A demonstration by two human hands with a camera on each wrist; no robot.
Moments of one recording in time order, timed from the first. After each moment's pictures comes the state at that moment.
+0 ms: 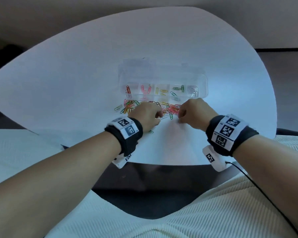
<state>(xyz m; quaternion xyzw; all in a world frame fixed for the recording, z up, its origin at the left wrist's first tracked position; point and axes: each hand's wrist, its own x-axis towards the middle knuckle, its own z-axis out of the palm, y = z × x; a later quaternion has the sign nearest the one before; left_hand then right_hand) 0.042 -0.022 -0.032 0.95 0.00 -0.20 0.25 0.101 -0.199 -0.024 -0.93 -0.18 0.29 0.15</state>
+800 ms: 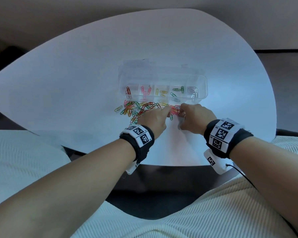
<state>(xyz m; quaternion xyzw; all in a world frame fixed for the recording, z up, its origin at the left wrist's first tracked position) 0.035 -0.049 -0.054 0.96 -0.03 -0.14 0.24 0.094 -0.206 -0.047 -0.95 -0.18 0.26 0.08</state>
